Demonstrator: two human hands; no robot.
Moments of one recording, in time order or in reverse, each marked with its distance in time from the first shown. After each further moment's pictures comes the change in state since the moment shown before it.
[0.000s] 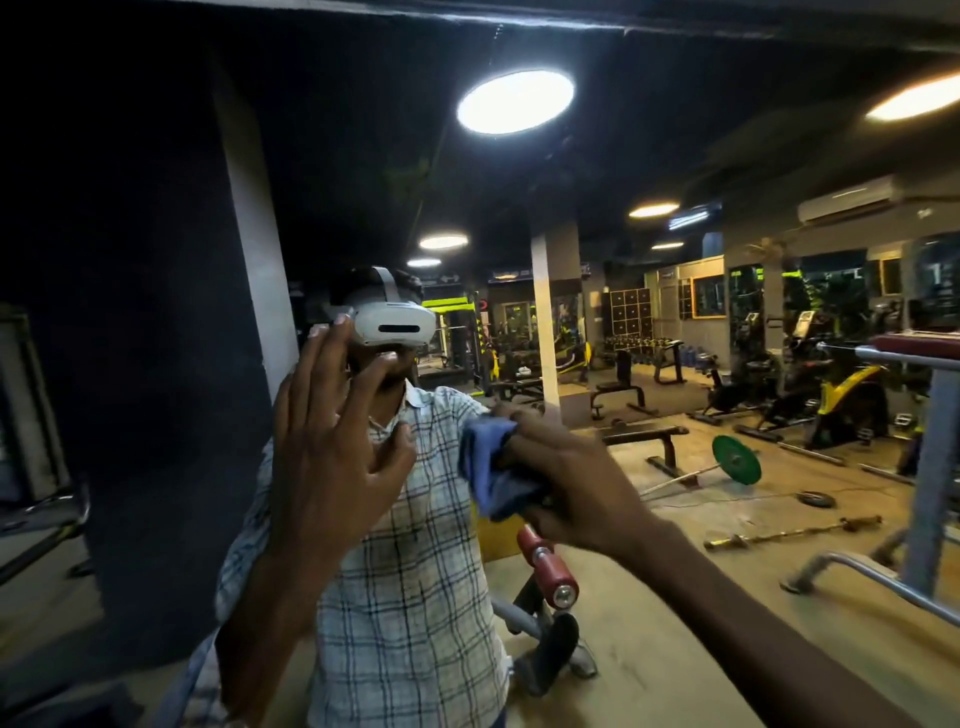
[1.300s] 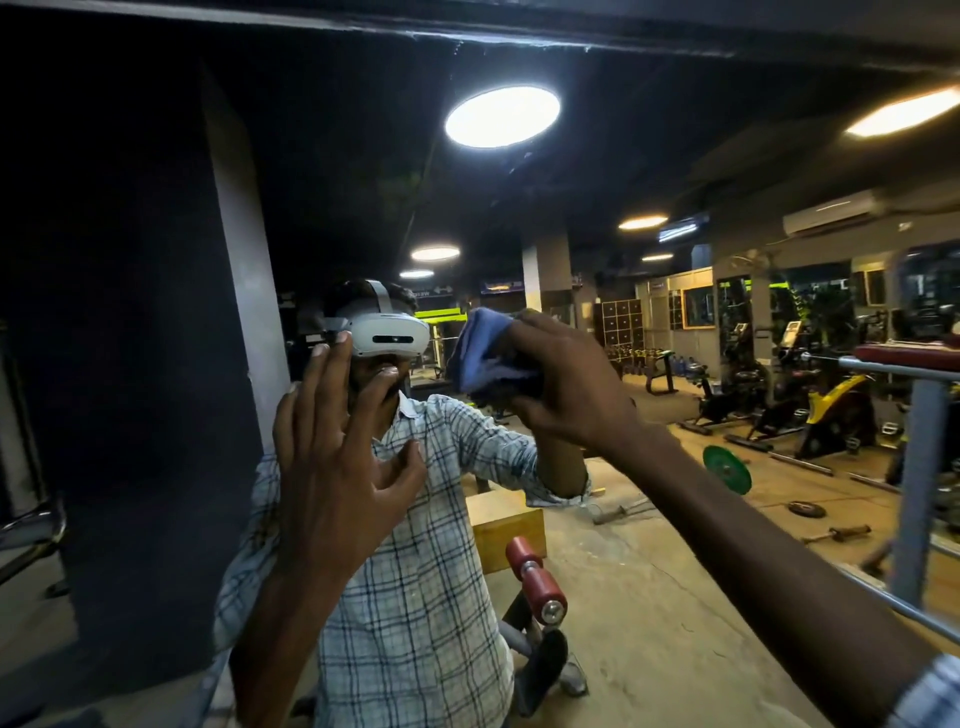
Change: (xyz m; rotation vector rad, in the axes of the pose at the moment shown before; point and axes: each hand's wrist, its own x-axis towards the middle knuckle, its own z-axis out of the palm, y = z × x) left_hand 0.000 0.033 0.025 0.052 0.056 0.005; right_hand 0.062 0.050 -0.058 -0.058 0.165 0.048
